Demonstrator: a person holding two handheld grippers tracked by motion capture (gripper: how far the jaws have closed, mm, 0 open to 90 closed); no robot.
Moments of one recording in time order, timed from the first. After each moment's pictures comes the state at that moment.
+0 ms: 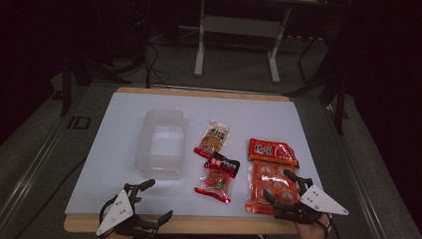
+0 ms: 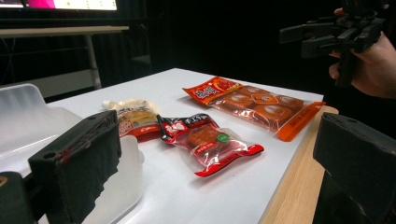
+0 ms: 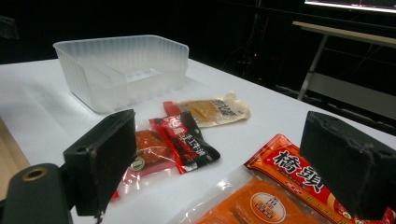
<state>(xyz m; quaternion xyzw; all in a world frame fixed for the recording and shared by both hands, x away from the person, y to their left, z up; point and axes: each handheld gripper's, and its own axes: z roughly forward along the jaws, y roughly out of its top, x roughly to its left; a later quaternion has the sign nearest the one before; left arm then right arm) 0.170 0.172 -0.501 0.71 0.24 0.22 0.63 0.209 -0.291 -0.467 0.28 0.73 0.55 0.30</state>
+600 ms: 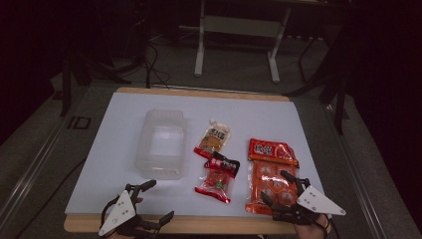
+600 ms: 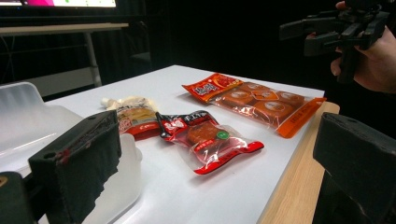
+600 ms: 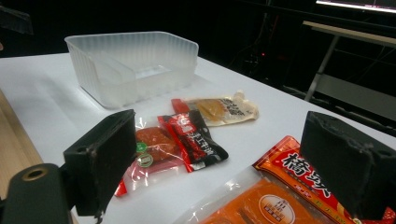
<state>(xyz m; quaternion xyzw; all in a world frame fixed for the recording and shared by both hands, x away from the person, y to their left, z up) 0.169 0.168 -0.501 0.71 0.24 0.22 0.62 0.208 -0.286 -0.467 0.26 0.74 0.55 0.29</state>
